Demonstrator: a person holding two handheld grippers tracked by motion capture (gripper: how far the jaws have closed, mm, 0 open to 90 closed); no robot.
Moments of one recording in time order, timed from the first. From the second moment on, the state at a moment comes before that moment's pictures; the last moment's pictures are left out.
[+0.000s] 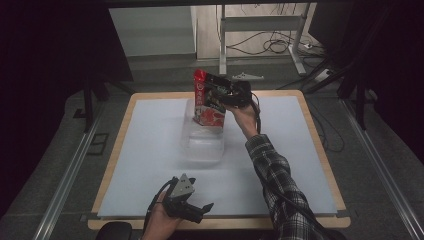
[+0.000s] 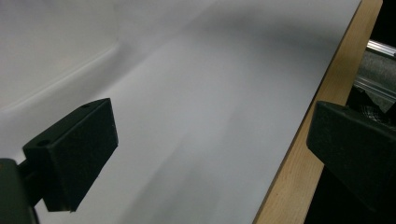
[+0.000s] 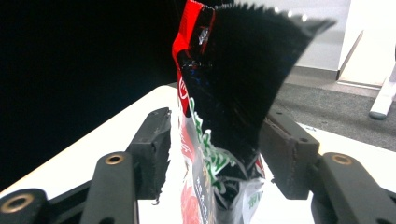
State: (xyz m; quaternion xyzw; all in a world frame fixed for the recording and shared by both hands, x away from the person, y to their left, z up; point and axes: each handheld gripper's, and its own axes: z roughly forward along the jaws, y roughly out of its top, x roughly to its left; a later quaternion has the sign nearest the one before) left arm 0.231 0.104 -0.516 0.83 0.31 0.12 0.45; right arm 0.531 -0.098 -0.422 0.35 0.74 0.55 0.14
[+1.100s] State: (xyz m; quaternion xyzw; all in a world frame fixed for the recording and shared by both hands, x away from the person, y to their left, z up) left arm 0.231 0.115 -0.513 0.79 0.31 0.15 0.51; right arm 0.501 -0.127 -0.416 0.33 0.78 0.51 0.13
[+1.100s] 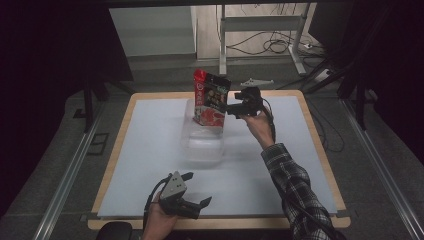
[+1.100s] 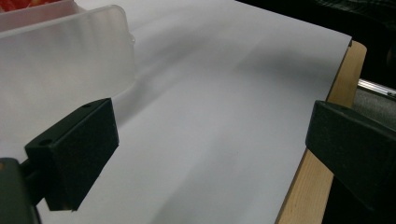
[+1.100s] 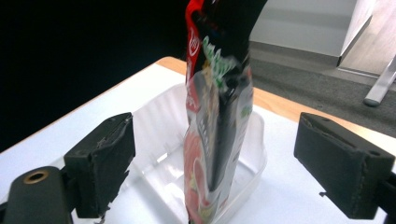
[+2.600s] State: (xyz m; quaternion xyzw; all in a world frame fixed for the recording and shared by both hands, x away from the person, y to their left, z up) left arm 0.233 0.114 -0.514 0.80 0.31 0.14 0.49; right arm 0.420 -0.173 -0.426 0.31 0.81 0.47 0.14
